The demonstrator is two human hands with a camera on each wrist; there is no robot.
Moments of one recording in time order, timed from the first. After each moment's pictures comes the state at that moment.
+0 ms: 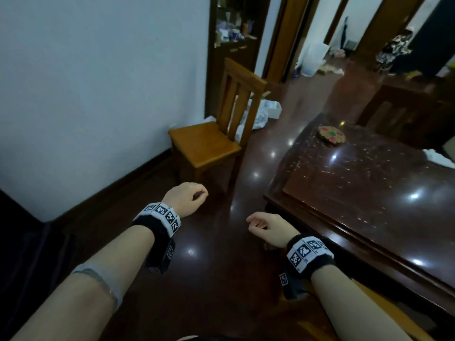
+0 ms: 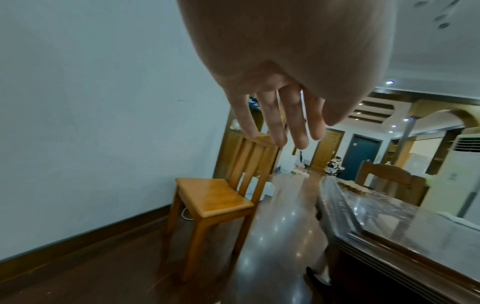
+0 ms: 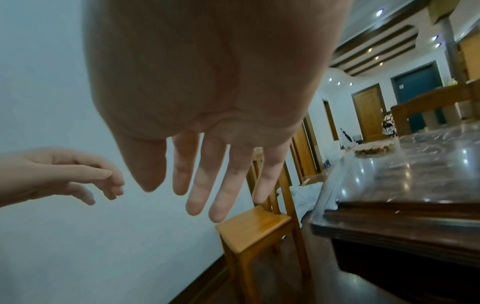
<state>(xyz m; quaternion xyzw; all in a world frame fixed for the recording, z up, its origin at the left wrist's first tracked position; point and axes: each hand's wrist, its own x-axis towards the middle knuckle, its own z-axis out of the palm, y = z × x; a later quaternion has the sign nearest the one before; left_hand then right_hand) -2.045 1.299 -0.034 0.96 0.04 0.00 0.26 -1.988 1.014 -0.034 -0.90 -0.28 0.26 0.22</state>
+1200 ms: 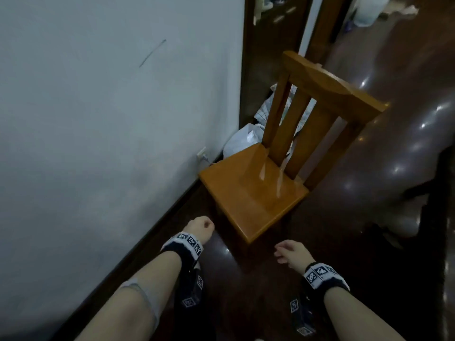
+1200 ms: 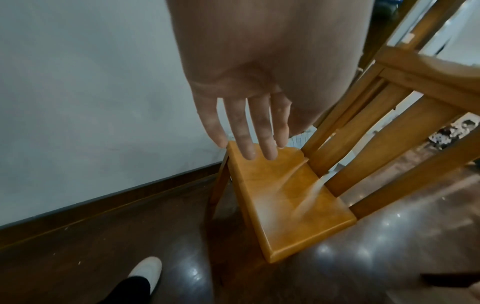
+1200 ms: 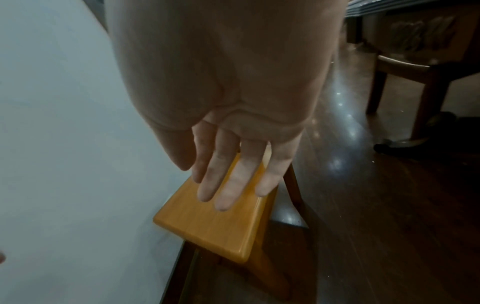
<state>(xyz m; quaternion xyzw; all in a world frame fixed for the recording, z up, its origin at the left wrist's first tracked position) -1.599 1.658 -0.178 0.87 0.28 -0.22 0.35 -1.544 1.370 -0.207 -0.83 0.04 0.38 0.40</state>
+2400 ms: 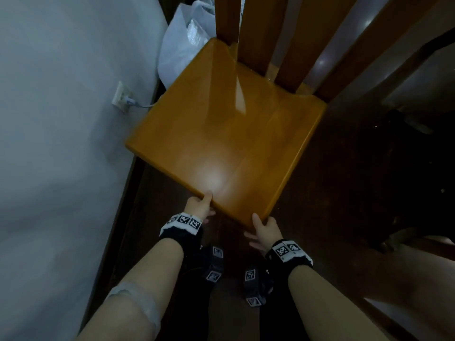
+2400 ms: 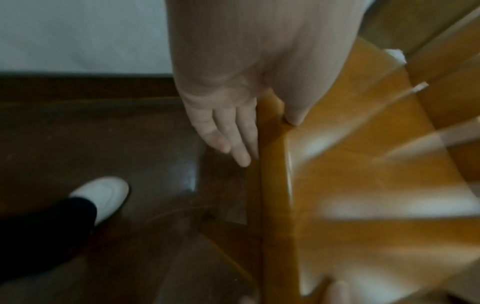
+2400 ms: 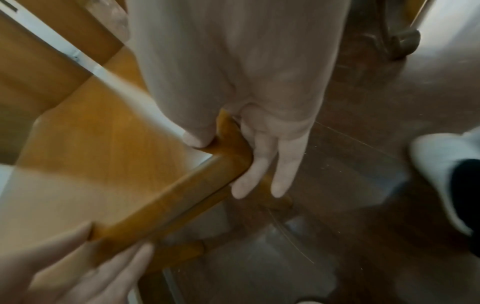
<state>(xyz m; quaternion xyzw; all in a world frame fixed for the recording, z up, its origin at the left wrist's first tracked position) -1.424 1.676 -0.486 0.68 0.42 -0.37 0.47 -1.482 1.493 -0.490 -0.58 0.44 0.39 0.57</state>
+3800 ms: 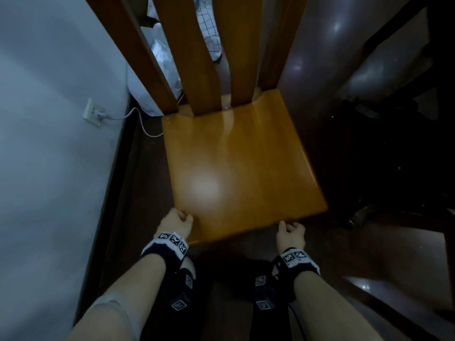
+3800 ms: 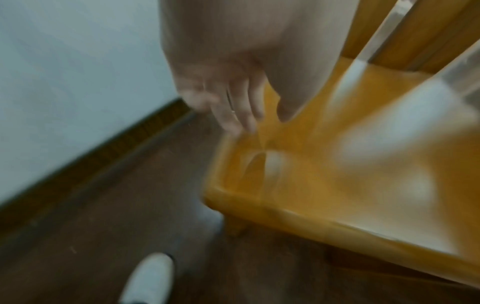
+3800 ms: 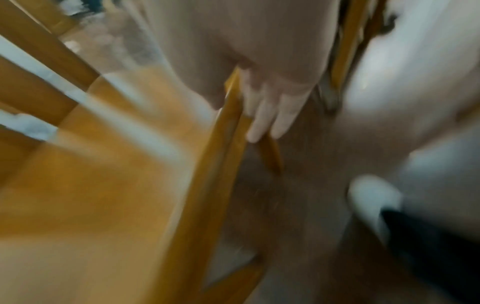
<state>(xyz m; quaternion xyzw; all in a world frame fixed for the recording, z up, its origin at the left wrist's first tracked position) -1.503 1.616 -0.427 0.88 0.25 -0.37 0.18 -1.566 1.353 -0.436 -0.66 0.57 0.20 0.45</state>
